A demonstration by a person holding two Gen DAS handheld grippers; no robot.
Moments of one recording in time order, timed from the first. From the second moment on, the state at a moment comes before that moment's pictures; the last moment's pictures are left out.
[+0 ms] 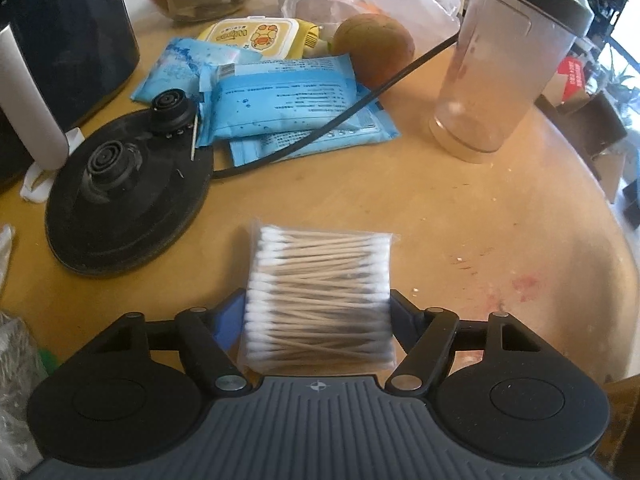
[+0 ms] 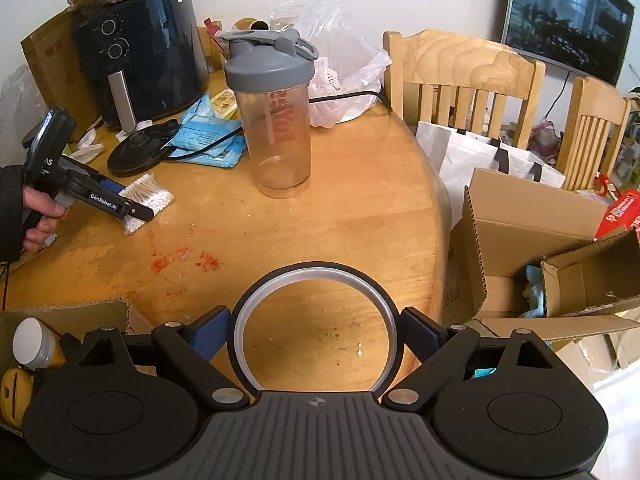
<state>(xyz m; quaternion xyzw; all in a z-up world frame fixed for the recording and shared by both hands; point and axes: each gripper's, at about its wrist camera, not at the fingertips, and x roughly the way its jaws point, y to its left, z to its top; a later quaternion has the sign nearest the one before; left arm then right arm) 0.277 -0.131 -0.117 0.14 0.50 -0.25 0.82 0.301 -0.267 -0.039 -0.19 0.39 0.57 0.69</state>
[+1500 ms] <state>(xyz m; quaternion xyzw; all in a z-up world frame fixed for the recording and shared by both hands) 0.129 -0.075 0.000 0.02 0.42 -0.15 0.89 0.236 -0.230 0.010 -0.21 0.31 0.71 0.60</state>
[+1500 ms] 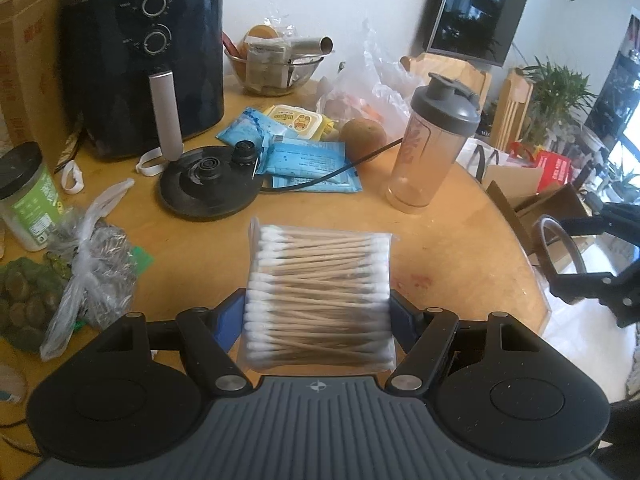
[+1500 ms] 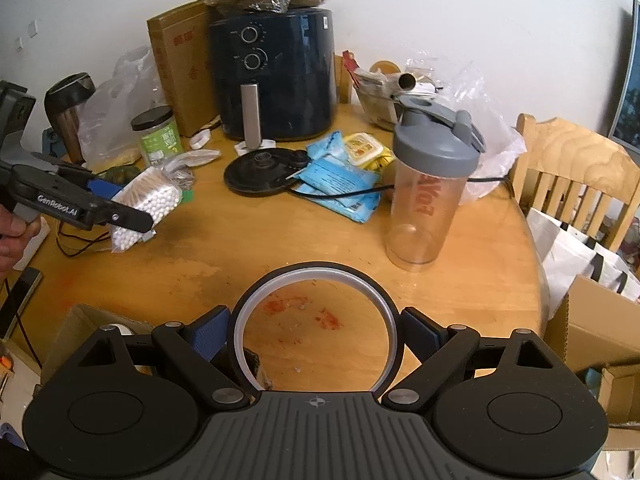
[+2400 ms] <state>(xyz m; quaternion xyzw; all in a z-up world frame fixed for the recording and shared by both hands) 0.074 -0.089 0.008 0.01 0.41 -0.14 0.90 0.217 -0.242 0.019 -0.23 0.29 0.73 0.57</state>
